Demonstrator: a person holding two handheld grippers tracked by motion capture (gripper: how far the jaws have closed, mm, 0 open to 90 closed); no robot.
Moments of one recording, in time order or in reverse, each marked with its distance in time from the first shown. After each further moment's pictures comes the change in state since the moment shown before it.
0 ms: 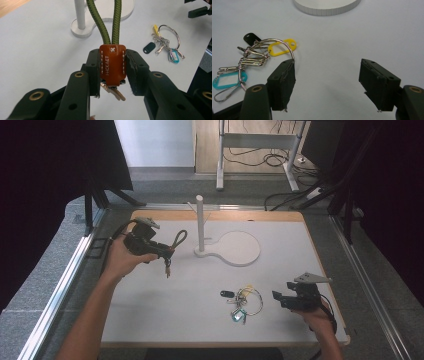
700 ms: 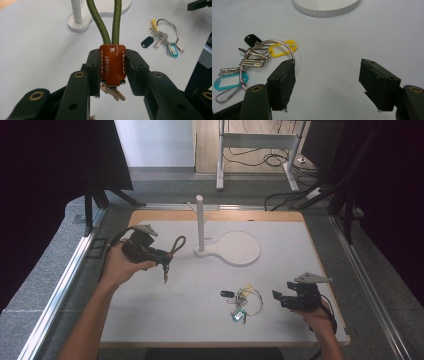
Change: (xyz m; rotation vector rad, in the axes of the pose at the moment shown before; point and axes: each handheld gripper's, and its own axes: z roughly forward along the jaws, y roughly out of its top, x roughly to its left) left arm -0.009 -0.017 0.000 -0.008 -0.003 0.008; right arm 0.001 0.001 -0.001 -0.007 -0.001 0.003
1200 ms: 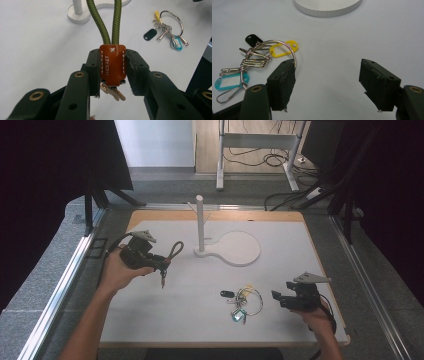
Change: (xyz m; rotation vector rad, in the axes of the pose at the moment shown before) left arm -0.003 -0.015 0.002 0.016 0.017 0.001; right arm 0.002 0.001 0.001 0.001 0.001 -0.004
